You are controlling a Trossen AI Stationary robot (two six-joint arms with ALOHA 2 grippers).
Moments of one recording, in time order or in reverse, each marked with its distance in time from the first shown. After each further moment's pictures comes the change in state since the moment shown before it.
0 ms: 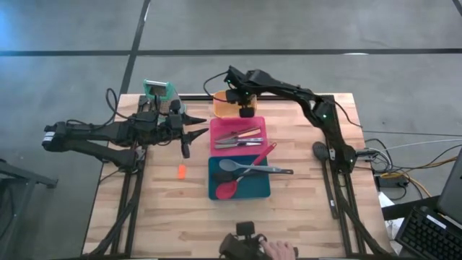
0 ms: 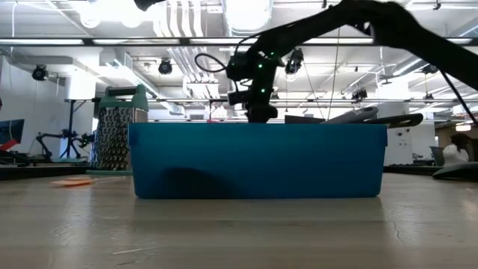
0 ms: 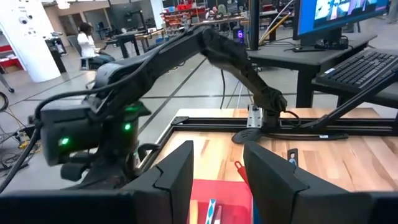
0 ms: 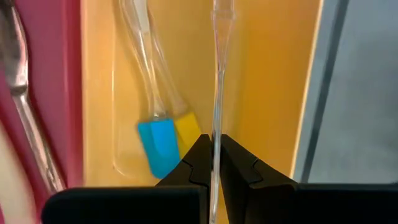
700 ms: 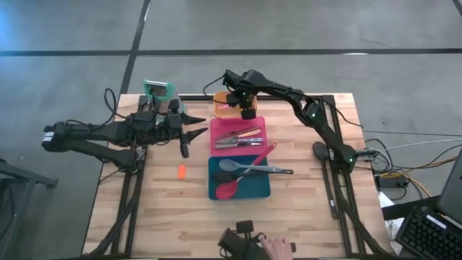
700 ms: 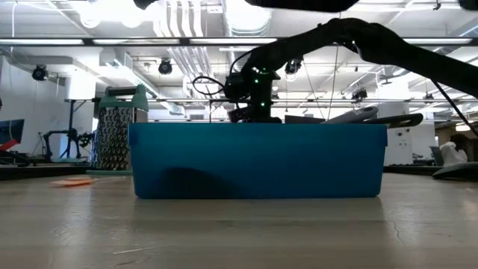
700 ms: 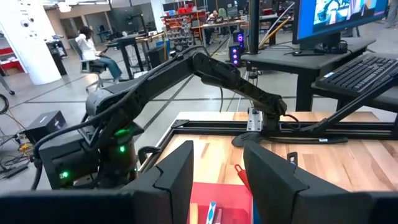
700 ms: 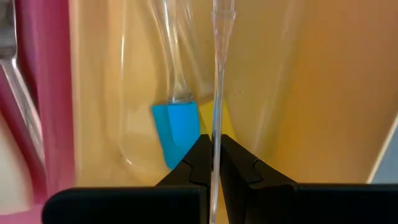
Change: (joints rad) left arm 0.000 -0.010 0.000 0.003 0.000 0.001; right arm -0.023 0.164 0.167 -0.178 -0.035 -0.045
